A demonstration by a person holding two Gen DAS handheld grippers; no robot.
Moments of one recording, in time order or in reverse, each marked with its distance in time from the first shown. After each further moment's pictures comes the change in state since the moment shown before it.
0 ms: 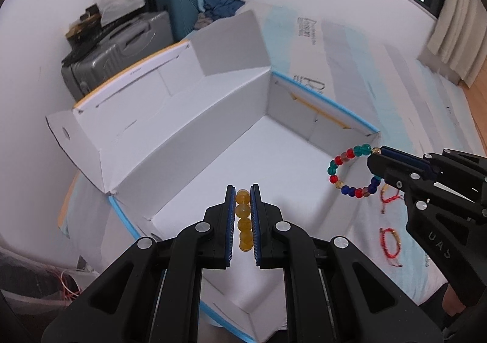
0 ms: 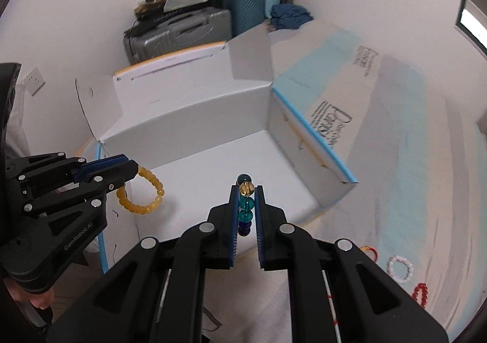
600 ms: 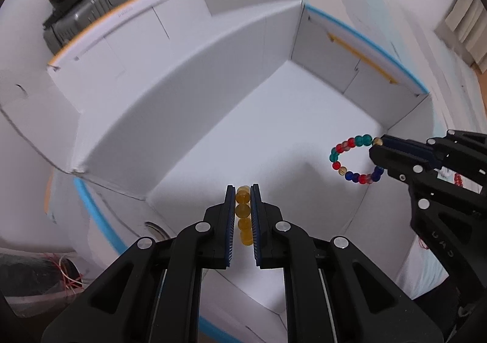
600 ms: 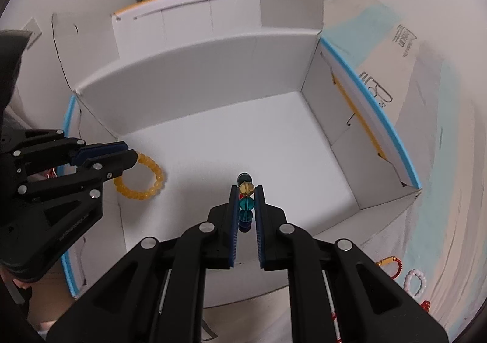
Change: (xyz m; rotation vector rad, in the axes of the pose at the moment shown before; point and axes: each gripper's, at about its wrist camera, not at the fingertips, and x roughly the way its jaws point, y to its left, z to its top) left arm 0.088 0.032 -0.017 0.006 0.234 -0.013; right arm 0.088 0.024 -0.002 -0.120 0.207 0.029
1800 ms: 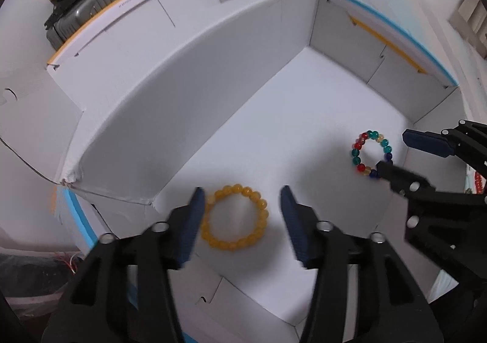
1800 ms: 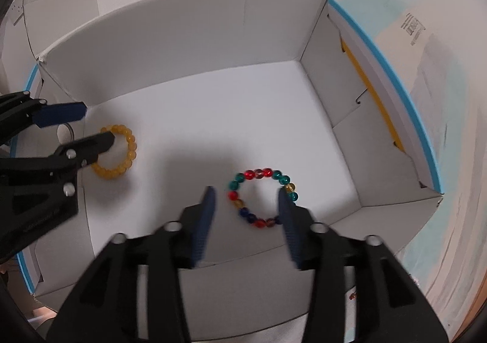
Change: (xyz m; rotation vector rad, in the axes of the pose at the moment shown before) left arm 0.025 -0.007 -0.007 0.008 0.004 0.088; right arm 0.043 -0.001 -0.007 -0.042 0.095 -0.047
